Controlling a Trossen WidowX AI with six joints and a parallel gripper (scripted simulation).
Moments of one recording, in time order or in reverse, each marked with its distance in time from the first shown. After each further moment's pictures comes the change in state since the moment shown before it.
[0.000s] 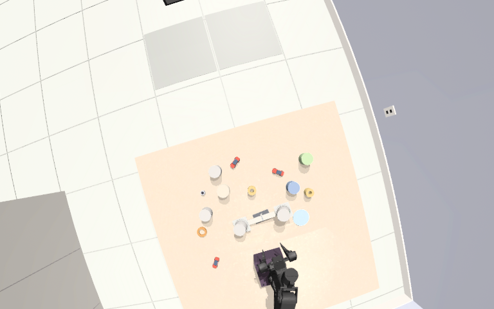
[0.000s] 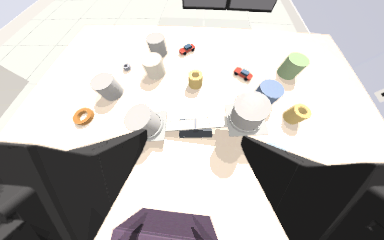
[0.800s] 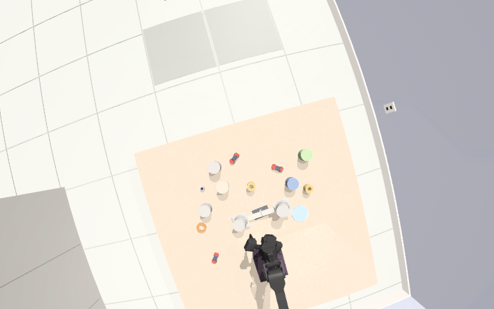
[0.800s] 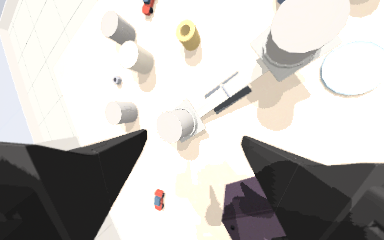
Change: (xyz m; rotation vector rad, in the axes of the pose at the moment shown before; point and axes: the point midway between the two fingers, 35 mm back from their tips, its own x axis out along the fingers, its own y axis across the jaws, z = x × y) arm 0.053 0.044 0.026 0.674 0.360 -0.025
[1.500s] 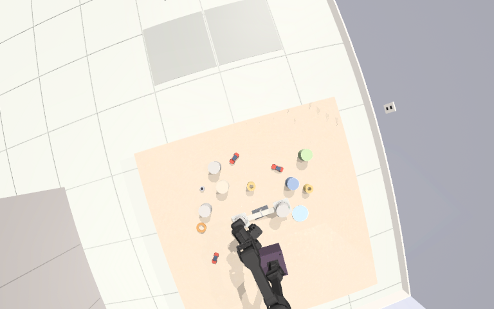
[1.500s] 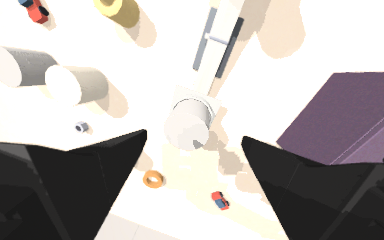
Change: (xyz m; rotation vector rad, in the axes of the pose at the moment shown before) arm 0.075 0.051 -0.019 0.612 0.086 -0.297
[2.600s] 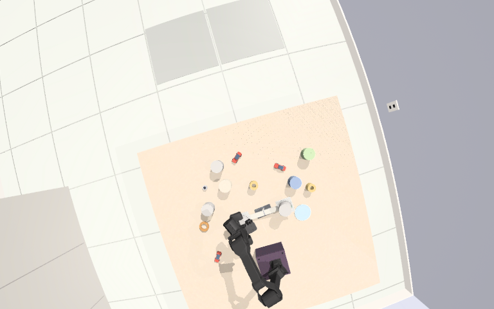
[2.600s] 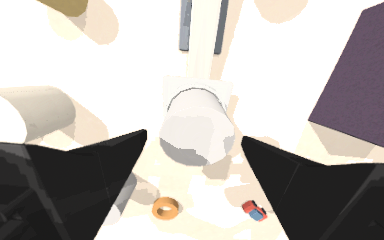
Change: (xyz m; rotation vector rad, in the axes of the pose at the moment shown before) arm 0.064 0.014 -0.026 0.236 -0.050 -0.105
